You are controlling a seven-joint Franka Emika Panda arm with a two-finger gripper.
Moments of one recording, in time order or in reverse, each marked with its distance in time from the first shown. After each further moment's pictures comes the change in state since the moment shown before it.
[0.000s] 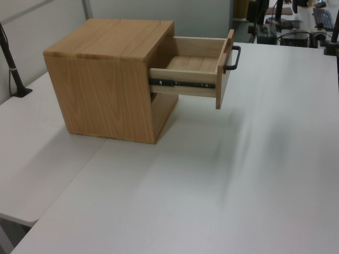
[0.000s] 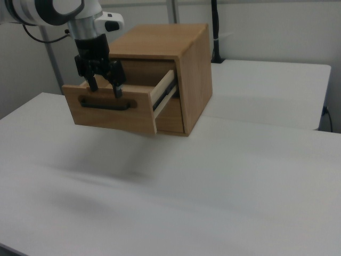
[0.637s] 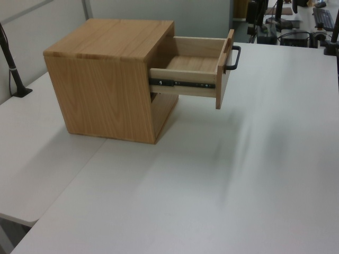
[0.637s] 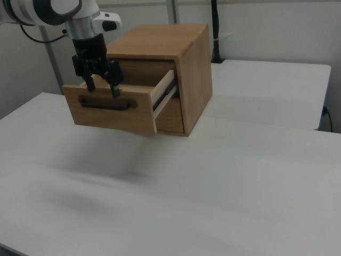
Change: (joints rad) arm 0.015 0.001 0.001 0.000 0.000 0.000 0.000
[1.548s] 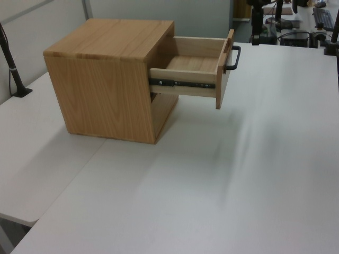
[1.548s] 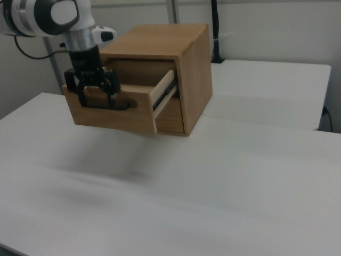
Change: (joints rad) arm 0.042 0.016 0.016 -0.052 -0.036 -0.009 -0.240
